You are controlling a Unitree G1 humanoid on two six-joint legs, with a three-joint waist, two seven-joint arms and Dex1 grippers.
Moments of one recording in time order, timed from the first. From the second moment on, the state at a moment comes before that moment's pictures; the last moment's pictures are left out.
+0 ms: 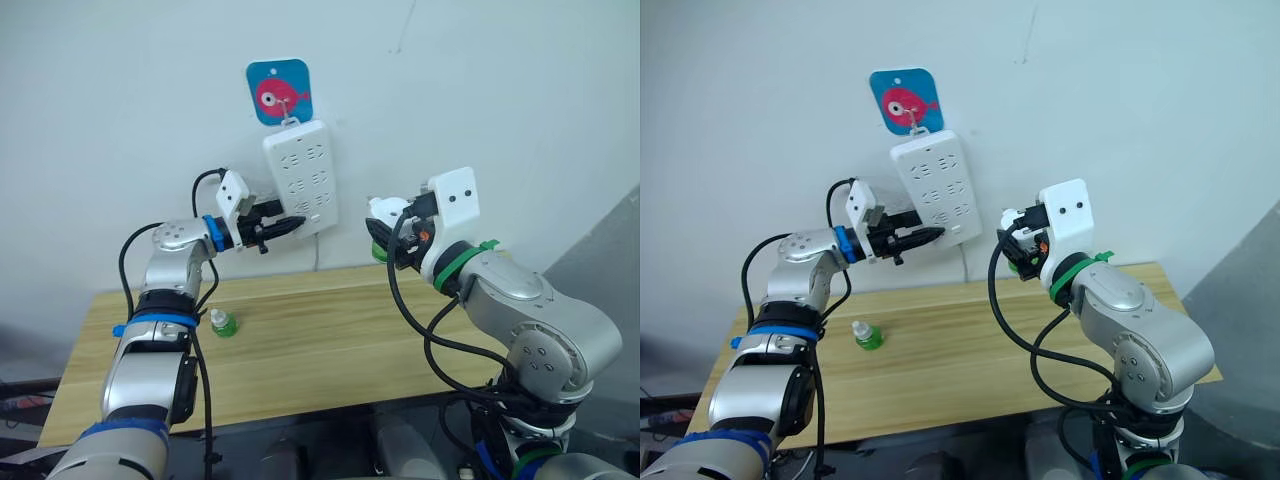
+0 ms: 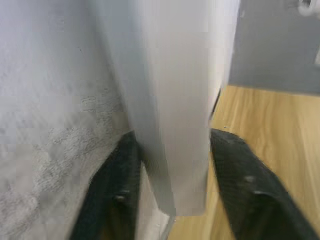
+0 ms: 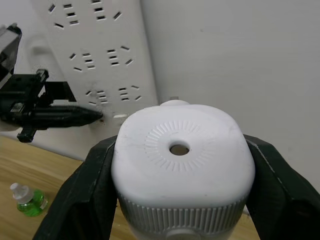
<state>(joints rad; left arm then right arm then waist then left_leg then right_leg) -0.71 0.50 0.08 0.69 -0.22 -0.10 -1.14 -0.57 -0.08 -0.06 -0.83 0.41 1.45 0.04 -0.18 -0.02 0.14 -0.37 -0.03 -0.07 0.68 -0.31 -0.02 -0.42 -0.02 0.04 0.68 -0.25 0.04</state>
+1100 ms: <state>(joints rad) -0.41 0.22 -0.10 -0.13 -0.33 -0.01 -0.73 -0.57 0.14 -0.37 -0.80 0.74 1.27 -0.15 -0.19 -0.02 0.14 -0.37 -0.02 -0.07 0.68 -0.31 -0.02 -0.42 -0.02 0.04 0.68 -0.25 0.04</state>
